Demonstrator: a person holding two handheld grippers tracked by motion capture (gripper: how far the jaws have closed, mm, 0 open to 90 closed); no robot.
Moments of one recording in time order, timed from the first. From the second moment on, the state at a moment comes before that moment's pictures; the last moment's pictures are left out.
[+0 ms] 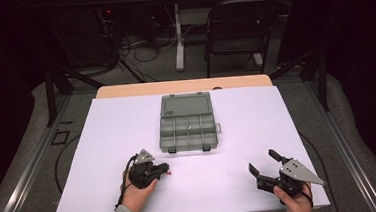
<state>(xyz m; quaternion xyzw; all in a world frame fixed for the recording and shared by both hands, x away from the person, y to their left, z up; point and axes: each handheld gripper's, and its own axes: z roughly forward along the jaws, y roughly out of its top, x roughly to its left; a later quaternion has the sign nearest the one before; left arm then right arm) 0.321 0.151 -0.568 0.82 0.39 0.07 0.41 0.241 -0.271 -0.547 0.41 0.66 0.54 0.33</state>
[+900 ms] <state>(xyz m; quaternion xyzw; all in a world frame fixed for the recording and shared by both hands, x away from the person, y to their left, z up) 0.323 0.170 -0.552 0.78 0.41 0.08 0.46 0.242 -0.272 -0.547 0.41 0.66 0.53 0.33</state>
